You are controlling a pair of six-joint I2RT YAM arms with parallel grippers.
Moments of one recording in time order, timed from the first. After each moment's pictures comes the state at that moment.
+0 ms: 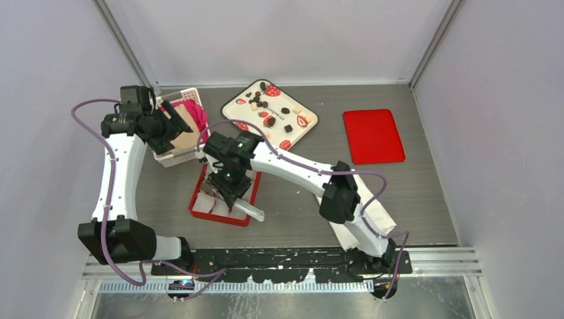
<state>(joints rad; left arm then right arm) 0.11 1.35 1.48 -1.05 0.13 -0.61 1.10 2.21 2.24 -1.23 -0.27 0.25</state>
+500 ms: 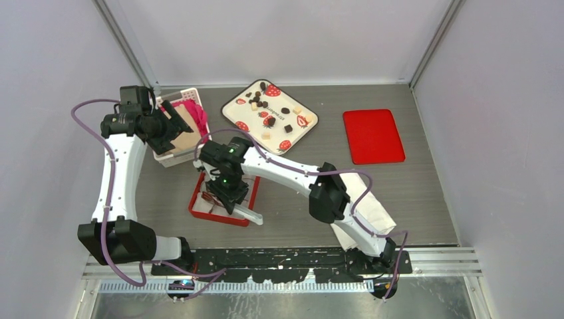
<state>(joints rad) 0.11 1.35 1.48 -1.05 0.13 -0.61 1.12 2.35 2.29 -1.26 -0.29 0.23</state>
